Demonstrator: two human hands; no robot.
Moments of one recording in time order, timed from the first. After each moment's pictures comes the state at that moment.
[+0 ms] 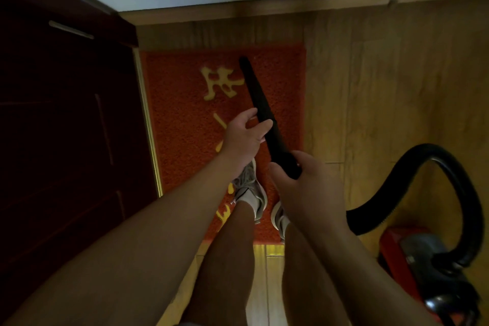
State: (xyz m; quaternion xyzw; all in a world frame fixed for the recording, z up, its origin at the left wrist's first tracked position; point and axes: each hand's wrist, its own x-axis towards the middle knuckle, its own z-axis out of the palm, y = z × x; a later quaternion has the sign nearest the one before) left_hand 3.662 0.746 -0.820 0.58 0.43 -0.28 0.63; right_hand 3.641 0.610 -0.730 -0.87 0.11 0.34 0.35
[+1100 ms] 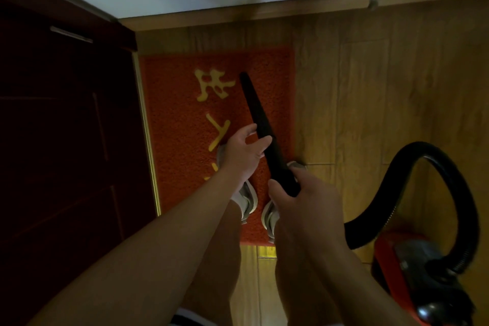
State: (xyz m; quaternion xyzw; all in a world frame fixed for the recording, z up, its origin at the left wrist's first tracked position) left_hand 3.641 0.684 -0.800 0.60 0.45 -0.27 0.61; right_hand 3.624 0.549 -0.710 -0.84 0.13 0.37 0.37
